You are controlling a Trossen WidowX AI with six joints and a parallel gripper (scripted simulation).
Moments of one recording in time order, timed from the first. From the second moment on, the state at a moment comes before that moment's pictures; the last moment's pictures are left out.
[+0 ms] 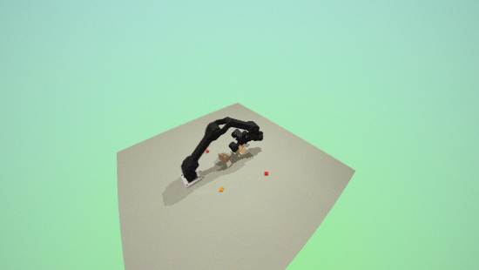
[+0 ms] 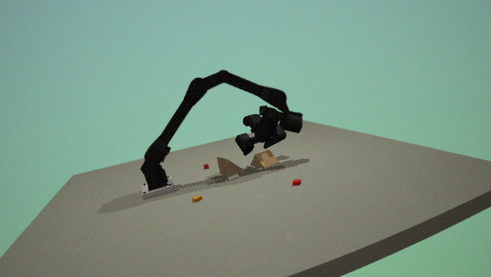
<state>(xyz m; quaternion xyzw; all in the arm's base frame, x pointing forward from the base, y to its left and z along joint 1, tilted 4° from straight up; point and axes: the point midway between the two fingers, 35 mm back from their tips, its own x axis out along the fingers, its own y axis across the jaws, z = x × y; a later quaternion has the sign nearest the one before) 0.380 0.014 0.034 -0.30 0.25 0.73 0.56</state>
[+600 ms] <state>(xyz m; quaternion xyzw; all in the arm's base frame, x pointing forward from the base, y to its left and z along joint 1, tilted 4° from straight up) 0.376 0.018 0.118 -0.34 0.32 0.68 0.57</state>
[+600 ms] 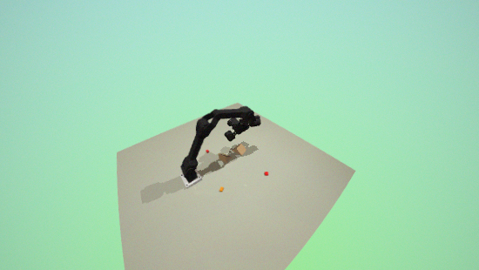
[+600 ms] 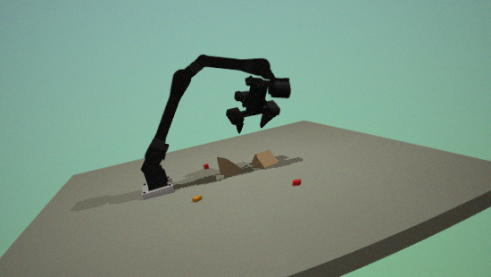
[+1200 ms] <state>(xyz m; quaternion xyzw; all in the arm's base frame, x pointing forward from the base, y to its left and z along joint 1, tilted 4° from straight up) 0.359 0.065 0.063 -0.63 0.58 0.44 0.26</state>
